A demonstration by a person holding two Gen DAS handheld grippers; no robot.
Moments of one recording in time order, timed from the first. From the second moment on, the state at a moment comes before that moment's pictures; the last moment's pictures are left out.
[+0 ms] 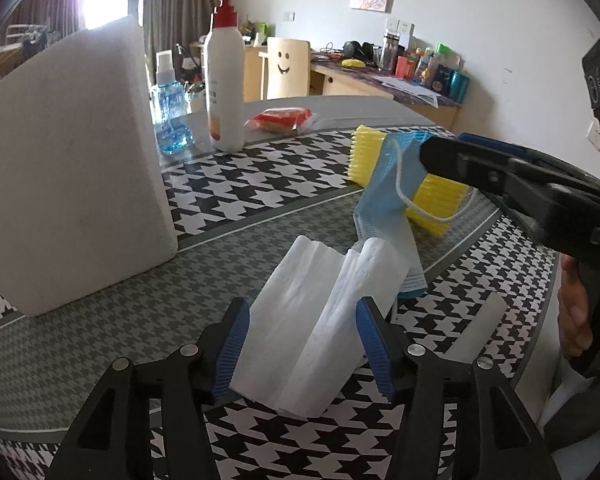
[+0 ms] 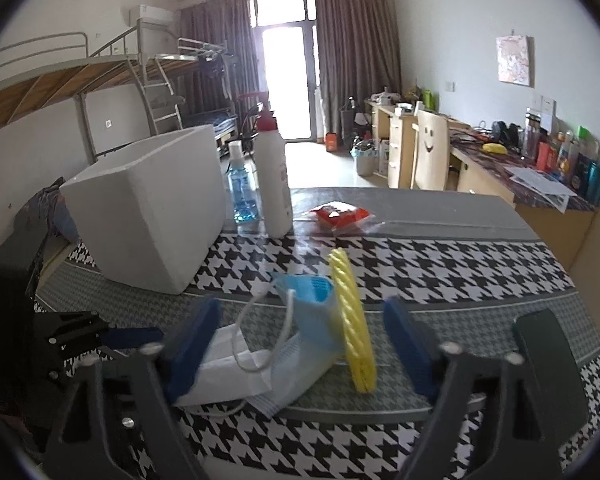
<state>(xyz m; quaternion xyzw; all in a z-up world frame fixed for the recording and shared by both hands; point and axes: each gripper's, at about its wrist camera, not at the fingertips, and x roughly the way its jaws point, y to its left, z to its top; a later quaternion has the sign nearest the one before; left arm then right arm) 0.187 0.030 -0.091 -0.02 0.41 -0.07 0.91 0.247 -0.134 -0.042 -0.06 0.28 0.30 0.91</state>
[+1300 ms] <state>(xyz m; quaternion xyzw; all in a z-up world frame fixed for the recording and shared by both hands) 0.196 0.026 -0.106 0.00 0.45 -0.08 0.89 0.264 -0.113 -0.050 -0.08 0.32 0.31 0.89</state>
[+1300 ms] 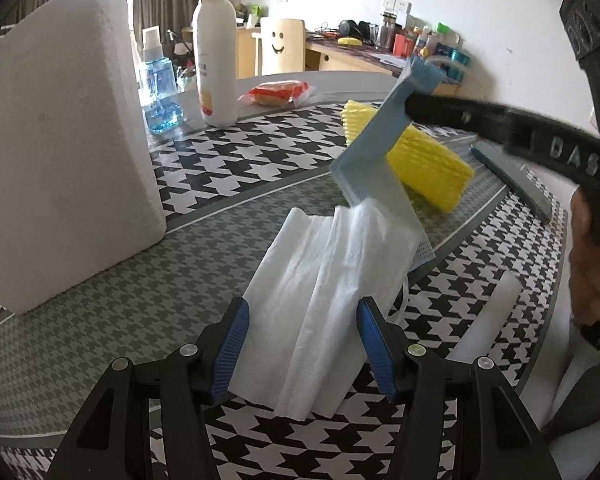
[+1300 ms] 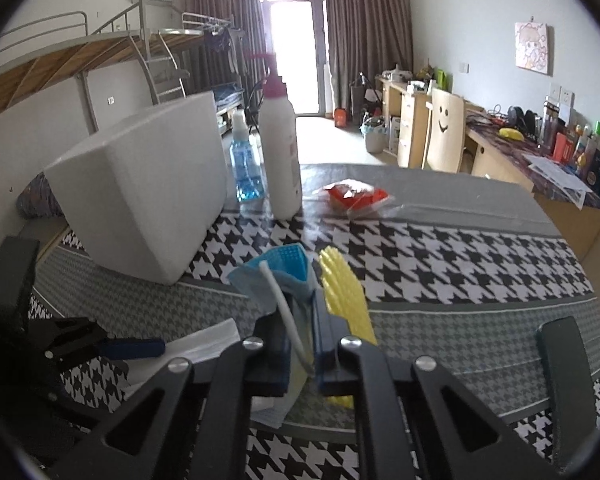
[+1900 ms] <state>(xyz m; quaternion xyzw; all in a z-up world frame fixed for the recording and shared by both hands) 0.165 0.054 -0.074 -0.03 0.39 -0.06 0.92 0.255 -0.132 -0.022 -0.05 0.28 0.29 0.91</state>
